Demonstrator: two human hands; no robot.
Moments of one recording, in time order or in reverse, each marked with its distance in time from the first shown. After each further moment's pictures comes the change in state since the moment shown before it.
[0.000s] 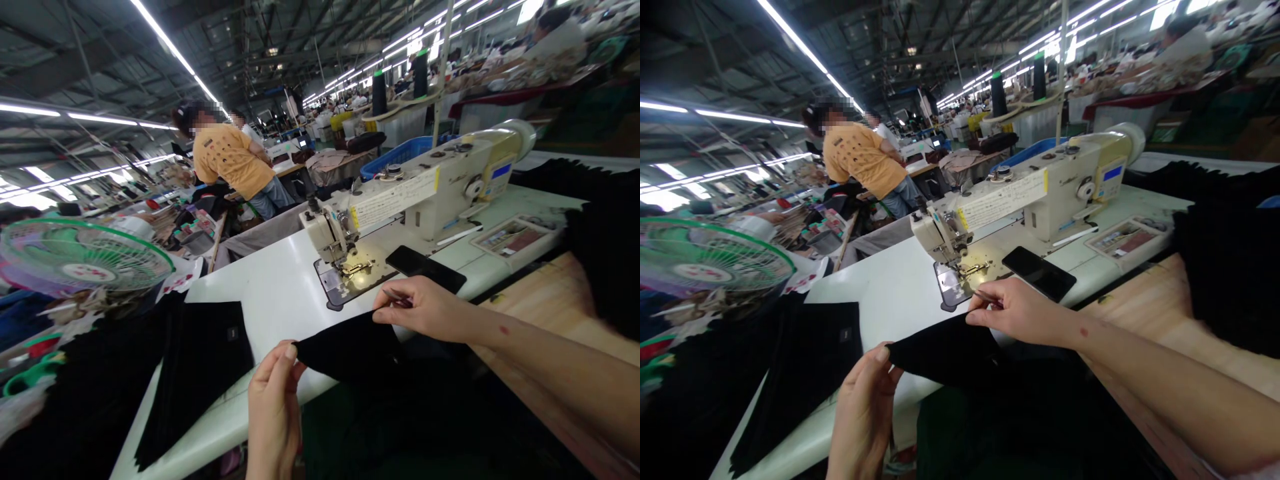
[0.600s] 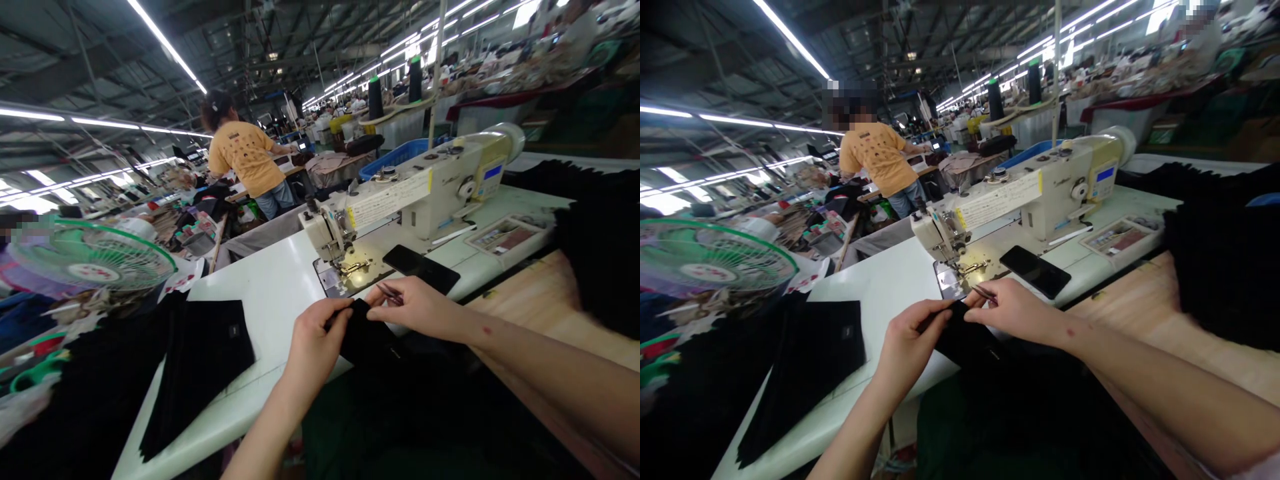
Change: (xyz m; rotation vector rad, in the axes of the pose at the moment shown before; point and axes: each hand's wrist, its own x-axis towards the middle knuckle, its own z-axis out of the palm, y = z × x) left_hand 0.015 0.020 0.064 0.688 -0.538 0.696; right_hand 0.000 0.006 0.011 0.085 0.034 0.065
